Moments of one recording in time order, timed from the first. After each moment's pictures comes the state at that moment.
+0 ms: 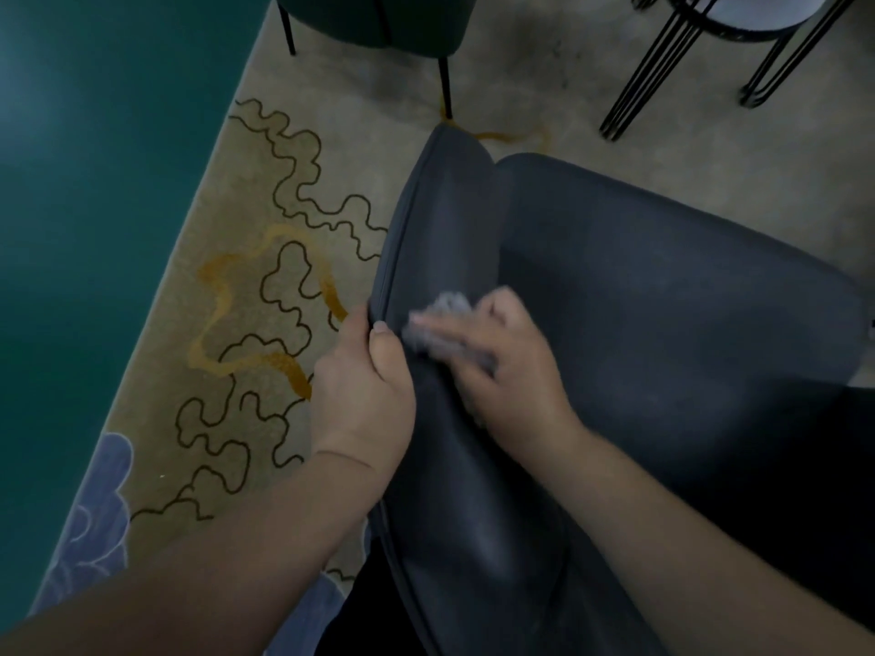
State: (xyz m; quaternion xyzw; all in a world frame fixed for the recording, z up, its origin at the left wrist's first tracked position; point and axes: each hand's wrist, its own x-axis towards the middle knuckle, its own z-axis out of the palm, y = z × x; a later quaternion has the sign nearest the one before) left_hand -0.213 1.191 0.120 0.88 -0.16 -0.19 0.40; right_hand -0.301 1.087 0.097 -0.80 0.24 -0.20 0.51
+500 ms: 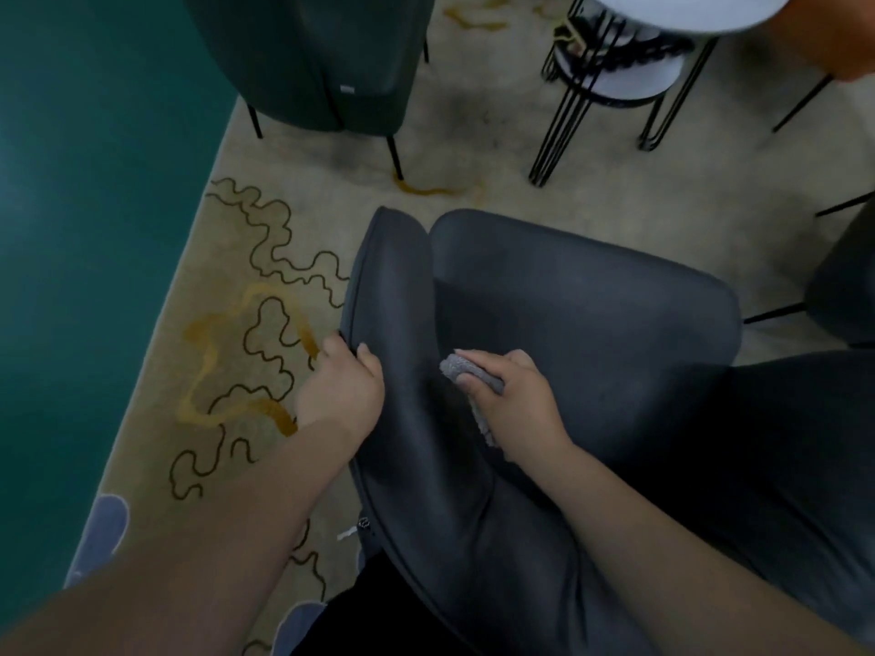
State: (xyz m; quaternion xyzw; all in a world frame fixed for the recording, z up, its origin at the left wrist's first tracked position) left_hand -0.213 1.181 0.146 0.93 -0.25 -0.22 0.14; right_hand -0.375 1.085 0.157 -0.70 0.46 -0.12 0.53
